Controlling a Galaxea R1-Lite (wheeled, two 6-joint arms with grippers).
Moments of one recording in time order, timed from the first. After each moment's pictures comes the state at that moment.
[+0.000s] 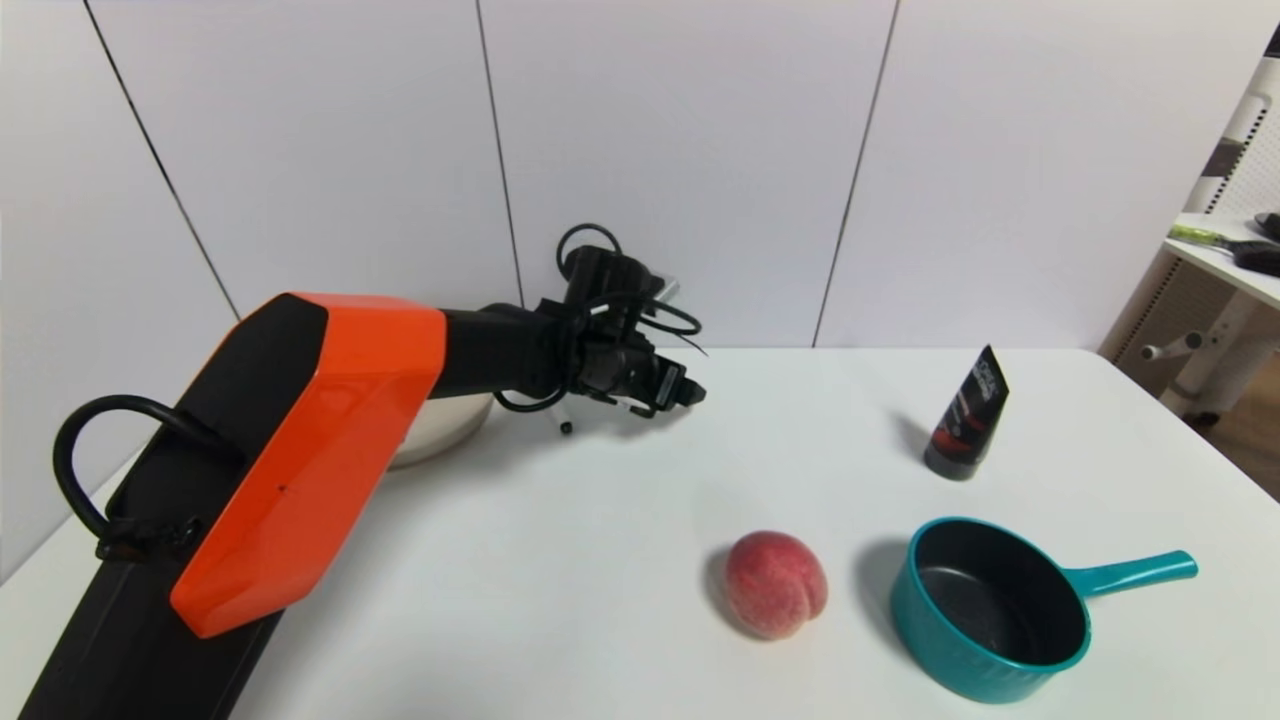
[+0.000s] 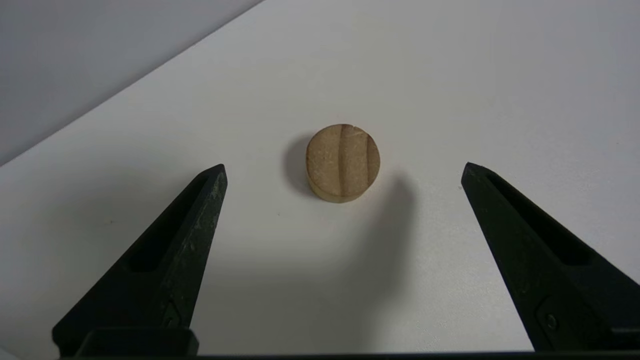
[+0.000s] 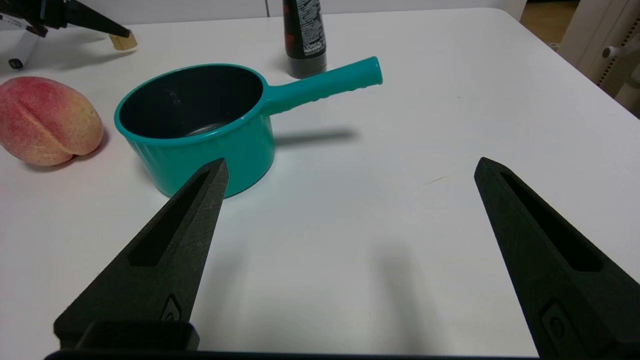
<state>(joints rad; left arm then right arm) -0.56 2.42 -1.98 0.08 -0.11 0.07 0.00 0.00 0.00 0.00 -0.02 0.03</state>
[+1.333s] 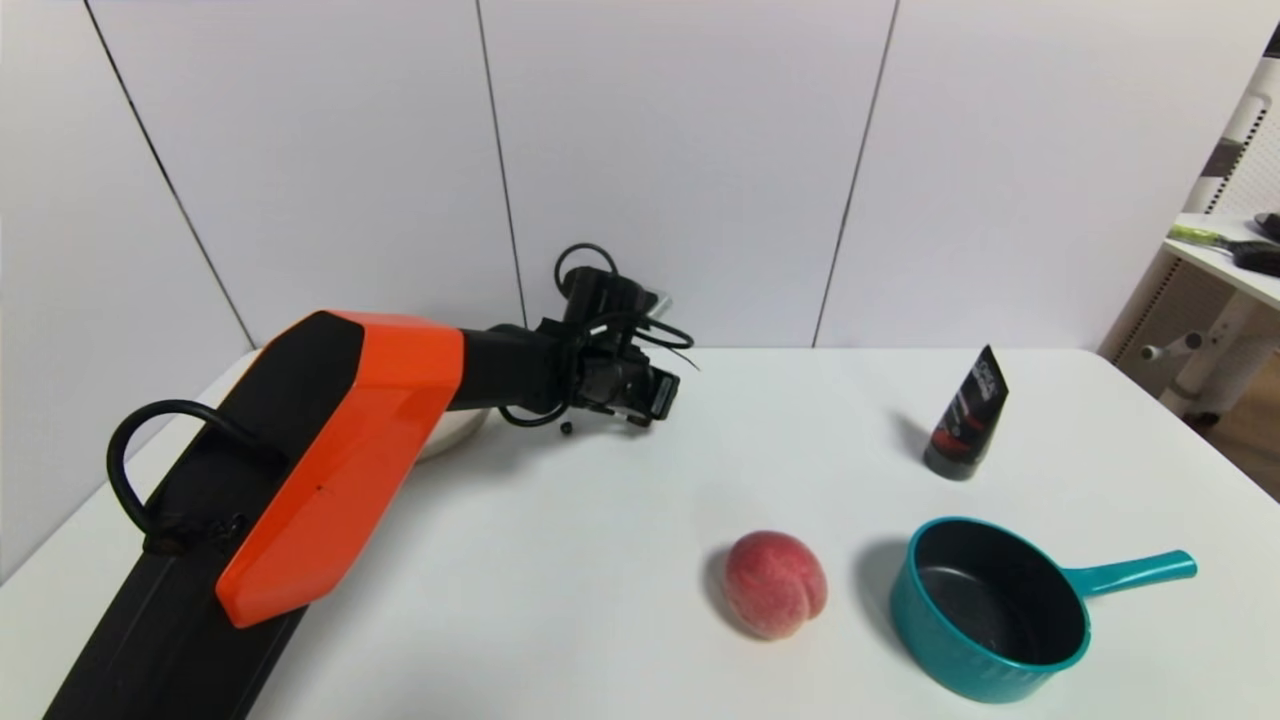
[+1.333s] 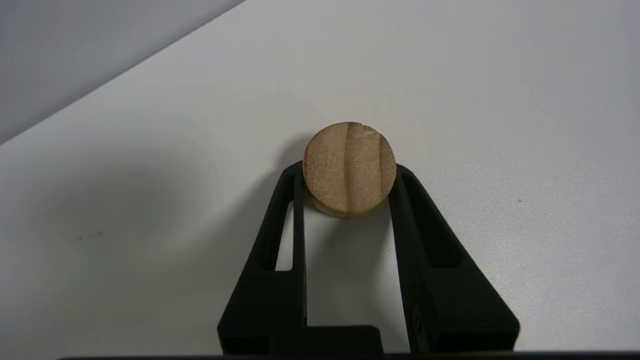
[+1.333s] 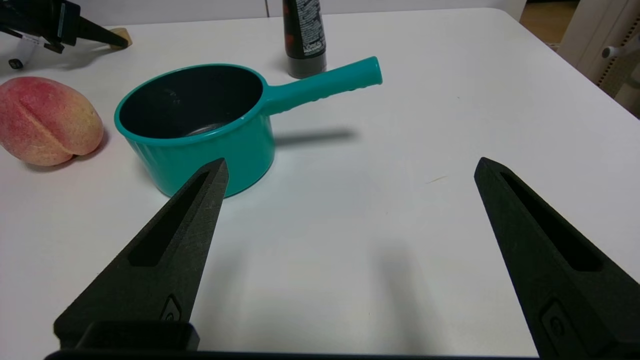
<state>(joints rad) -0.53 2.47 -1.98 0.03 -0.11 0.06 0.00 0.00 0.00 0.00 -0.02 0.04</state>
